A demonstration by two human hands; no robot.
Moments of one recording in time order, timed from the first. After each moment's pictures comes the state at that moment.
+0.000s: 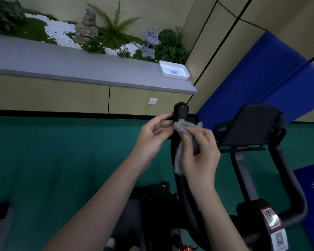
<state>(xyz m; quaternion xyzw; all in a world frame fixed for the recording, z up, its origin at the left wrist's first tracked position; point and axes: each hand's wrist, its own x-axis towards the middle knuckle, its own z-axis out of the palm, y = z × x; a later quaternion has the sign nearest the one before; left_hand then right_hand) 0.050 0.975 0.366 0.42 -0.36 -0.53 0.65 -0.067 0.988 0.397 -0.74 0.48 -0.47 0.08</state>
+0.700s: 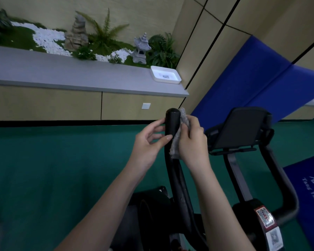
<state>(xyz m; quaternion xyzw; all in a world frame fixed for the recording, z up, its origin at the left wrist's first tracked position) 0.044 0.978 0.371 0.42 -0.36 -0.50 0.67 -0.057 0.951 0.416 -0.69 0.61 -0.33 0.21</state>
